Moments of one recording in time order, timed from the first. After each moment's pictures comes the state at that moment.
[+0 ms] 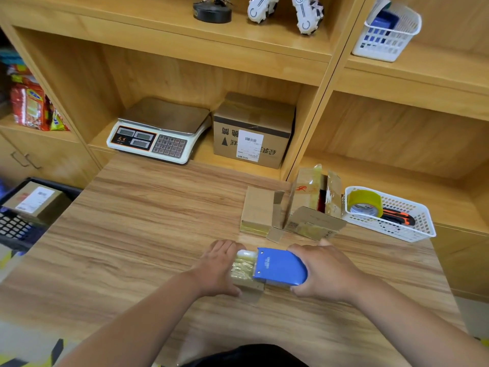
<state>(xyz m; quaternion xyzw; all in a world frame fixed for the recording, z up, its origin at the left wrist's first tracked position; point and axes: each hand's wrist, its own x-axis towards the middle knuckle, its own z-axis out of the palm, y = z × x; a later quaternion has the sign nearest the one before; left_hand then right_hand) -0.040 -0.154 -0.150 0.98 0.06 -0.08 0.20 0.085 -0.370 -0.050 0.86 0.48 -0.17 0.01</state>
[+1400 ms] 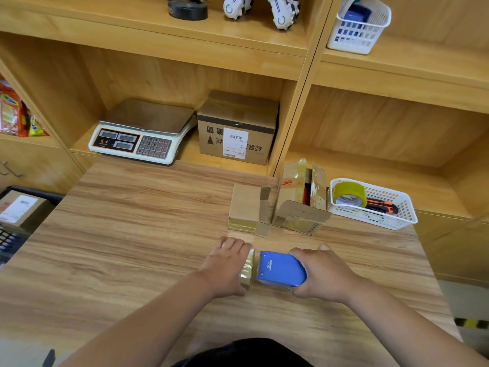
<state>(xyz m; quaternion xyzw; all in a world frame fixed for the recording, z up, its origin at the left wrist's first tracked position) -0.019 -0.195 -0.146 1.00 -0.01 -0.06 0.06 0.087 -0.406 -0.073 0.88 0.42 -0.20 -0.01</state>
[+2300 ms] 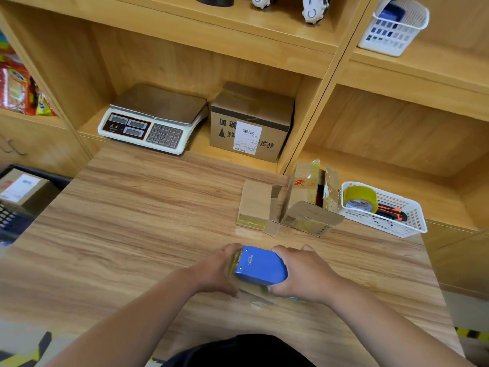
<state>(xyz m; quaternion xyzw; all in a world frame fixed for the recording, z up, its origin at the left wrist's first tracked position) -0.045 -0.155 -0.167 0.88 0.12 -0.17 0.43 0.058 -0.347 -0.070 0.87 0.44 -0.21 -0.01</state>
